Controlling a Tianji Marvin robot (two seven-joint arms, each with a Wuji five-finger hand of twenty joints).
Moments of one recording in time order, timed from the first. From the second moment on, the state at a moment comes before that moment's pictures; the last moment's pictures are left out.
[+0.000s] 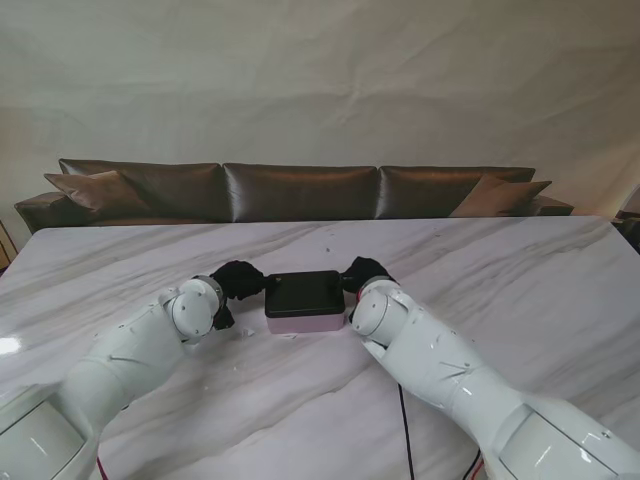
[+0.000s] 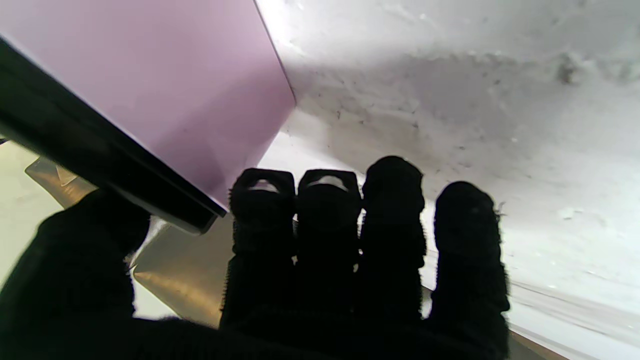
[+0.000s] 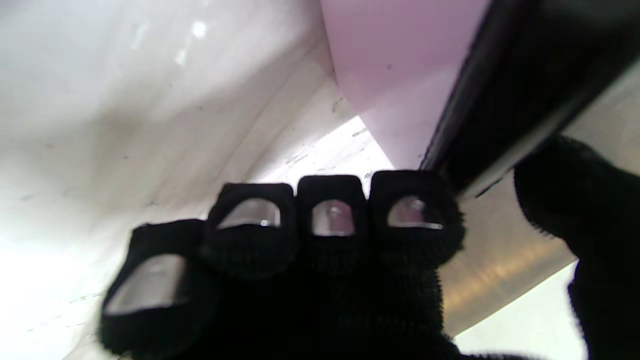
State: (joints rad) left arm 0.80 -1.31 -0.64 -0.54 0.26 -0.15 0.05; right arm -0.86 -1.45 0.67 -0.70 -0.17 0.33 -0.25; left_hand 0.35 -0.25 0.16 0.47 0.99 -0.13 1.31 1.14 1.09 -0.03 1.20 1.05 0.87 0.06 1.08 1.09 0.46 0.24 1.55 0.70; right_hand 0.10 -0.73 1.06 0.25 1.30 -0.13 1.40 0.91 1.34 0.00 1.19 1.11 1.30 0.09 1.39 0.73 1.12 0.18 1.79 0.51
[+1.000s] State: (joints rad) left arm 1.07 -1.20 -0.92 -1.02 0.35 0.04 0.00; right arm -1.19 -1.24 0.92 -1.30 -0.31 0.53 -0.10; left_hand 0.31 -0.10 0.03 0.10 0.65 -0.09 0.76 0.78 0.77 0.01 0.78 0.80 0.59 0.16 0.69 0.87 0.30 0.26 1.55 0.65; right_hand -0.17 -0.44 0.89 0.13 0.67 0.06 0.47 0.59 0.78 0.09 0.76 0.77 0.94 0.20 0.97 0.65 0.75 0.21 1.54 0.51
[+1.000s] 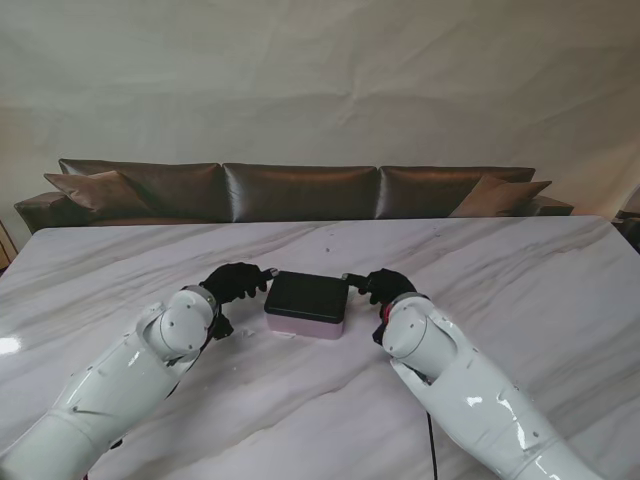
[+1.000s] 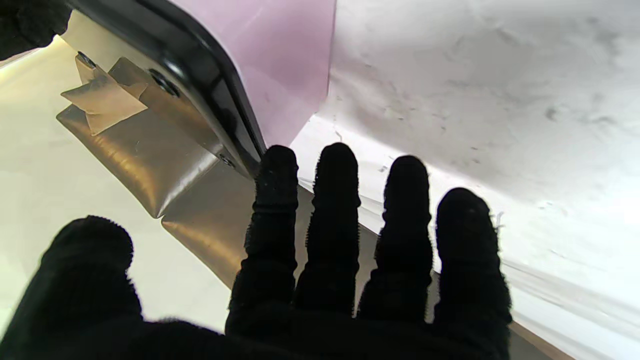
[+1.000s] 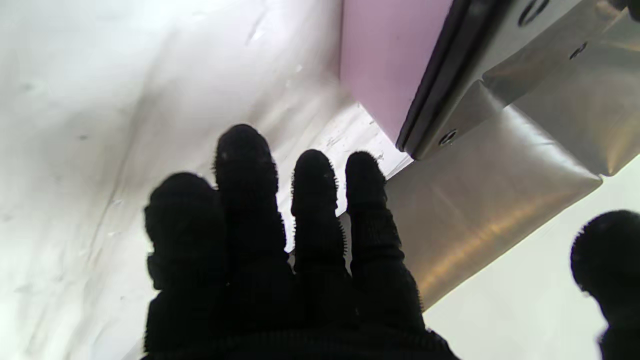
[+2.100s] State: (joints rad) left arm 1.19 -1.13 -0.88 -1.16 0.56 0.04 0.01; right arm -1.32 -1.18 0.86 -1.42 -0.48 0.55 -0.08; left_hand 0.54 -0.36 0.08 0.14 0.38 0.06 0.38 0.34 0.40 -0.03 0.50 0.43 0.35 0.11 0.46 0.66 0.06 0.24 1.55 0.65; right_hand 0.06 -0.65 0.89 0.08 0.38 0.13 0.47 0.55 0.39 0.09 0.67 0.56 0.68 0.15 0.80 0.64 0.57 0.17 1.34 0.57
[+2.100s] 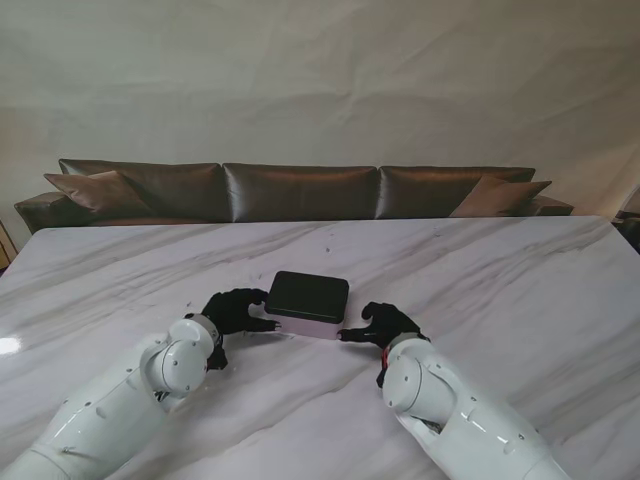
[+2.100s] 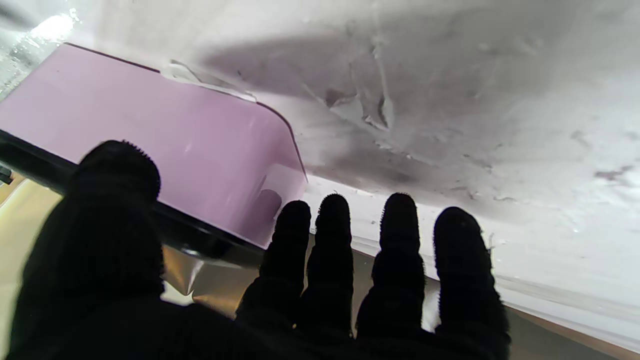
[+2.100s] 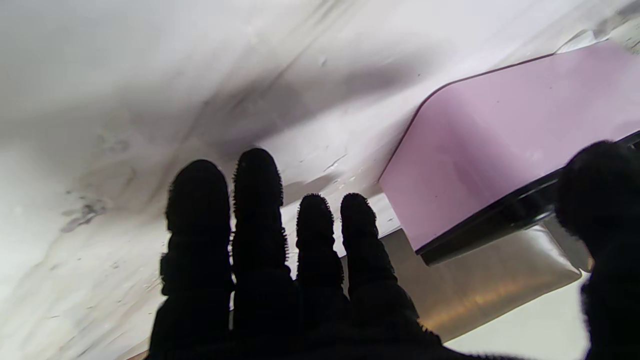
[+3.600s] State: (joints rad) left arm 1.18 -1.15 -0.88 -1.15 0.39 -0.07 0.05; right arm -1.38 -1.26 0.87 -1.45 -0.36 0.55 -0.32; left_hand 0.56 -0.27 0.01 0.14 0.52 0.20 0.71 0.68 0.66 0.07 0.65 0.60 0.51 0.10 0.62 0.79 0.13 0.23 1.55 0.65; right_hand 0.40 -0.70 0.76 0.08 0.68 0.30 0.75 0.64 0.73 0.22 0.83 0.66 0.89 0.14 0.91 0.64 0.68 0.13 1.44 0.58
